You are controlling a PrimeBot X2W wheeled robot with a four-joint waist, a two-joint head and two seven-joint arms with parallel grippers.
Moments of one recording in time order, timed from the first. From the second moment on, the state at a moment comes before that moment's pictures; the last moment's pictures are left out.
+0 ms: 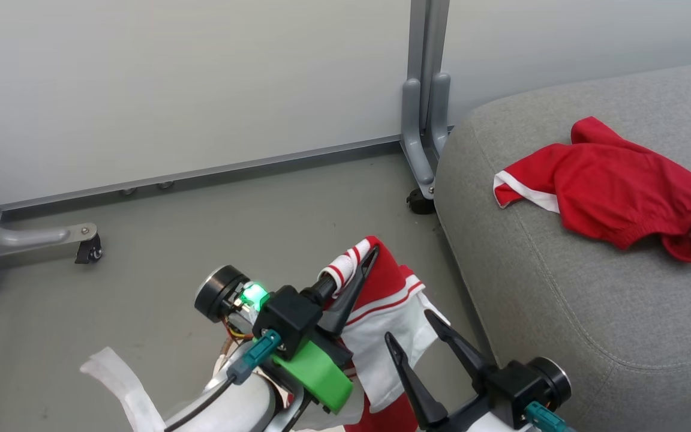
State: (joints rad) left arm -0.48 0.36 -0.98 0.05 -0.52 0.17 -0.19; right arm 0.03 -0.05 0.43 0.09 0.13 0.13 -0.26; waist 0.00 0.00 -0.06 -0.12
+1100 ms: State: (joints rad) left arm -0.53 0.34 -1.04 -0.01 -0.49 0.16 -0.15; right arm -0.02 -0.05 0.48 0.26 0.13 0.13 -0.26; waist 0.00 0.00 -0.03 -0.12
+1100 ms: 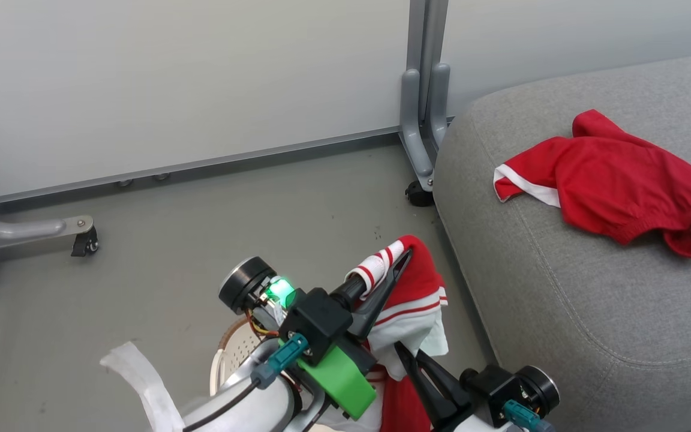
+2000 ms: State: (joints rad) left arm -0.52 0.36 -1.04 0.01 -0.52 0.18 -0.12; right arm -0.04 -0.05 0.40 0.19 0.13 0.13 -0.26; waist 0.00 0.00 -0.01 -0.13
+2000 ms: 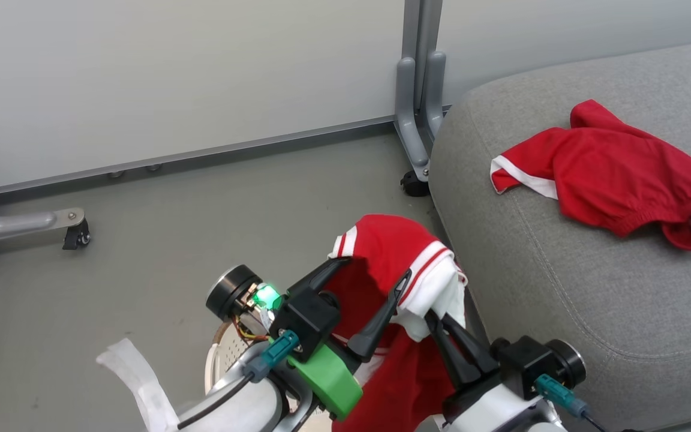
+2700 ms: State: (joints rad) left arm -0.48 0.46 -1.01 0.00 -0.54 0.22 -0.13; right arm -0.04 -0.05 0.19 0.07 0.12 0.13 -0.26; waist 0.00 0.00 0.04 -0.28
